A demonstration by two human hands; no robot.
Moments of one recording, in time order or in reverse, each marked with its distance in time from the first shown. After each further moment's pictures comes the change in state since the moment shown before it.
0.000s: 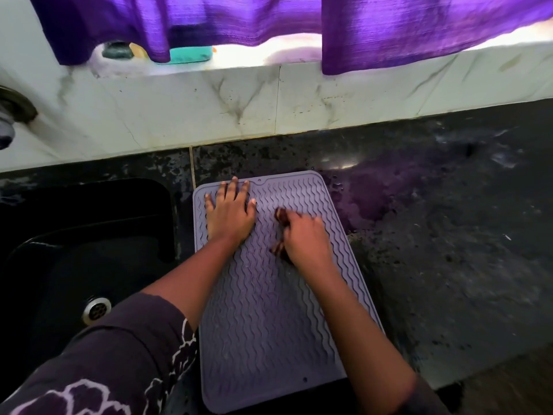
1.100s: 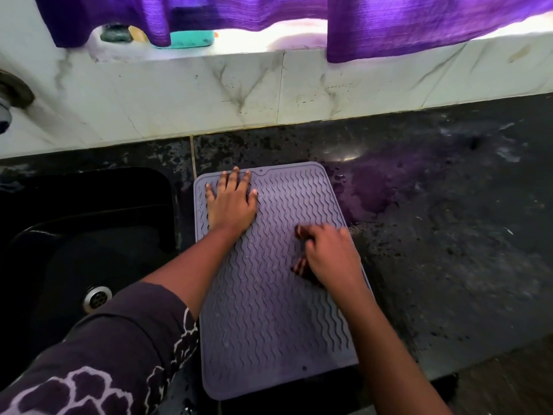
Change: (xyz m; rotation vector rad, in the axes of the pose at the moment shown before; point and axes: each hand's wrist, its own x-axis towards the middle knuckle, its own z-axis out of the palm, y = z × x) left_hand 0.000 -0.001 0.003 -0.023 0.006 0.004; right_hand -0.047 0.029 -0.021 0.001 -0.020 0.043
